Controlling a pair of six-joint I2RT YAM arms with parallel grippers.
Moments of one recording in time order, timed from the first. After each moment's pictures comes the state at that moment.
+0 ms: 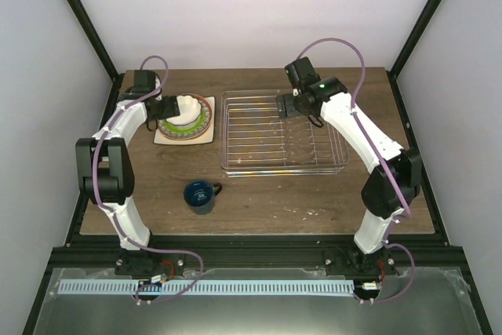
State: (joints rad) left arm 0.01 1.82 1.43 -0.56 0.03 -0.21; right arm 0.48 1.75 1.71 -0.96 0.24 0.24
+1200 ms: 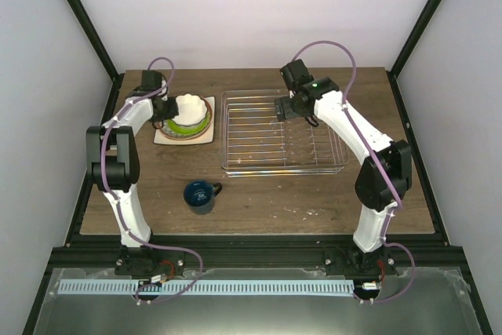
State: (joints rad) left arm 0.00 1.99 1.50 -0.54 0.05 -0.22; right arm 0.48 1.83 1.73 -0.95 0.26 0.21
